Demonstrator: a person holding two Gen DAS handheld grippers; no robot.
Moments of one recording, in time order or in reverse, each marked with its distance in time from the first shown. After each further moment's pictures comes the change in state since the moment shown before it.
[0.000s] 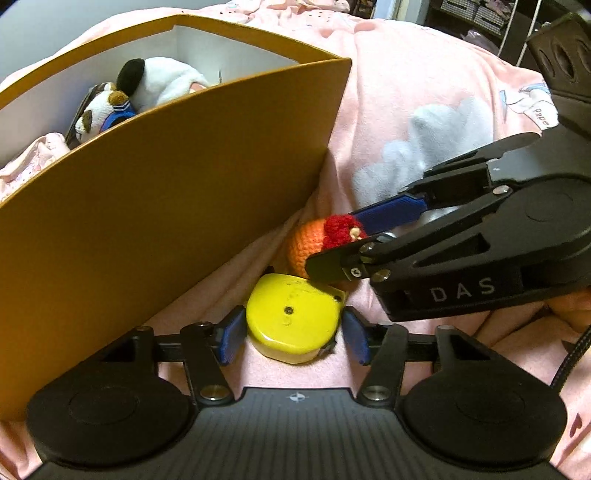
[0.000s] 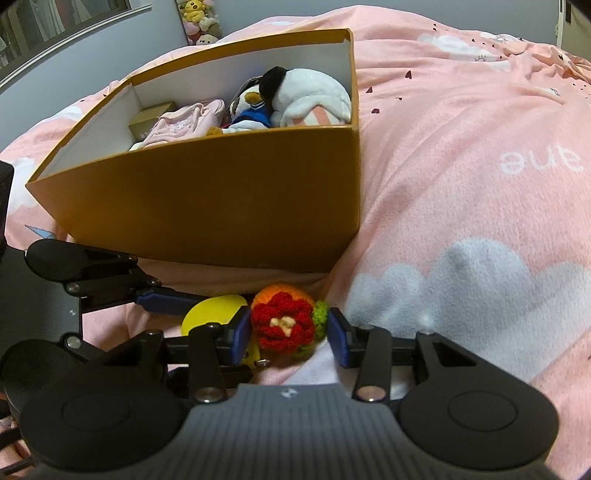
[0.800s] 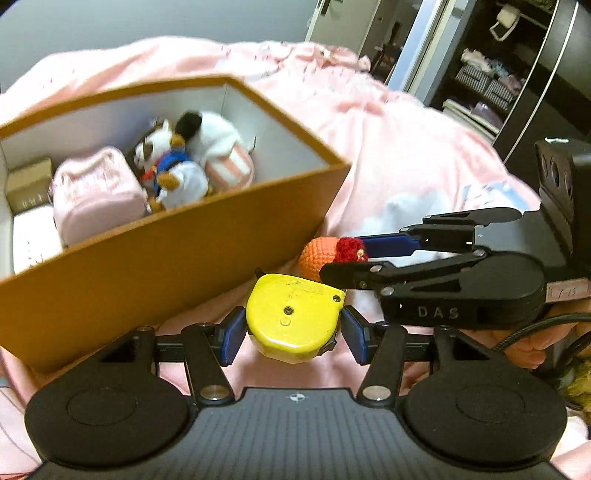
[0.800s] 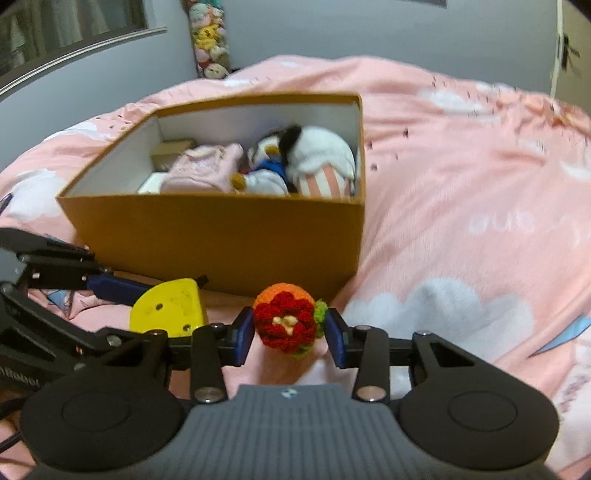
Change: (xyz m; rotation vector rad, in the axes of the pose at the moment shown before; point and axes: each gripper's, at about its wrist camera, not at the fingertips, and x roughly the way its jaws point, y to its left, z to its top) left arm -0.088 0.021 -0.005 -0.178 -0.157 -0.072; right arm -0.048 0.026 0.000 -0.095 -0.140 -0.053
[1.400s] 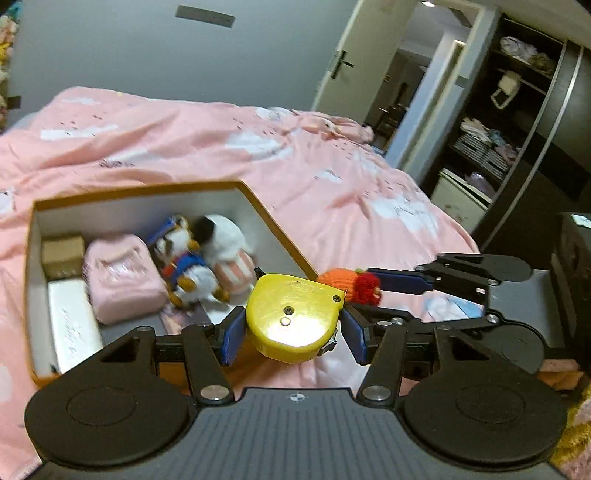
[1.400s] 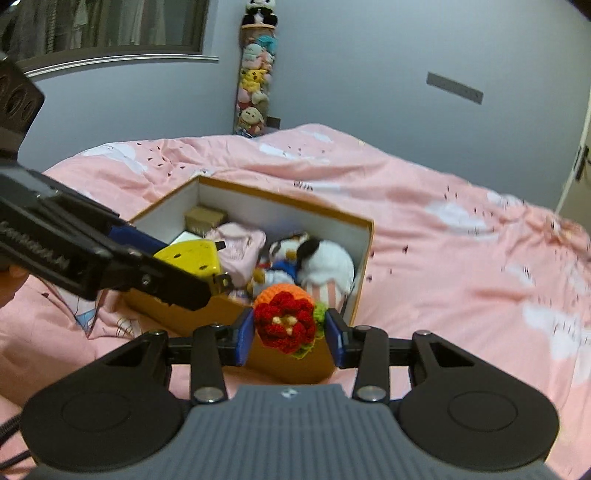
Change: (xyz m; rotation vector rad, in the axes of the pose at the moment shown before) left arm -0.050 0.003 0.062 -0.100 -0.174 -0.004; right arm -0.072 0.022 0.050 -0.242 -0.172 -0.030
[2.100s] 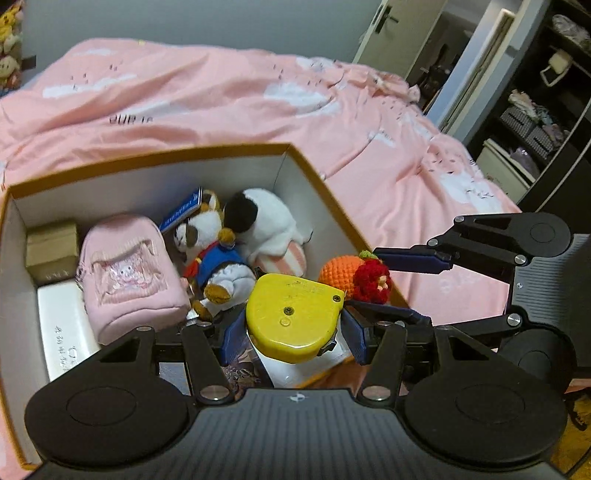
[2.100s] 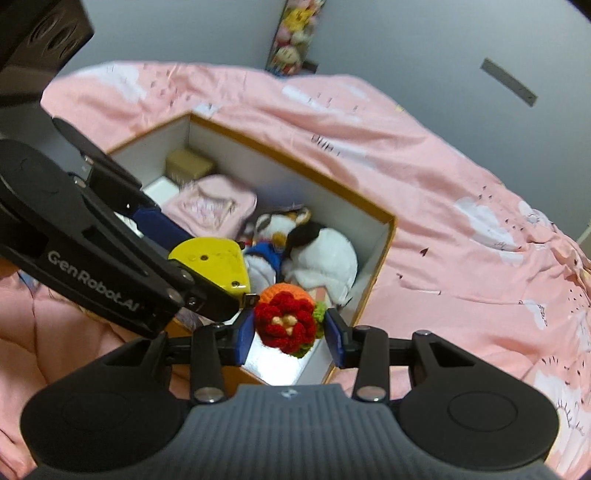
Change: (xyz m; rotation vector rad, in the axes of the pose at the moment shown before) left arm 0.094 0.039 0.030 -0.066 0.186 0.084; right arm 0.102 -0.016 0.036 -0.210 0.225 0.033
